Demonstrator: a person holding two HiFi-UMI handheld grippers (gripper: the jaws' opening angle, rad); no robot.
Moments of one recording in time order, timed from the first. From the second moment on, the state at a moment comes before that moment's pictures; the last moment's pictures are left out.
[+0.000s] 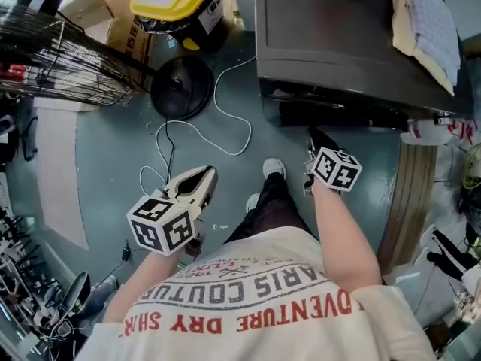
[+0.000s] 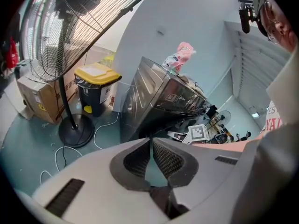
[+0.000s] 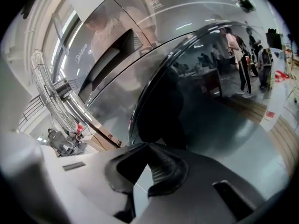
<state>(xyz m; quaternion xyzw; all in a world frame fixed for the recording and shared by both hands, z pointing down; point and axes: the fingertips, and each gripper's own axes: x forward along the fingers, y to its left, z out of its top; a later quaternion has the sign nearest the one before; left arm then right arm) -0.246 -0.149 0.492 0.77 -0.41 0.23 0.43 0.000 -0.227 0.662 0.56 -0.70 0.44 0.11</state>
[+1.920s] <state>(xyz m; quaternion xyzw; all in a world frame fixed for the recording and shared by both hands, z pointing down) -0.207 -0.085 0.232 0.93 -0.31 0.06 0.16 -0.081 -0.070 0.234 0.38 -0.92 0.11 0.04</state>
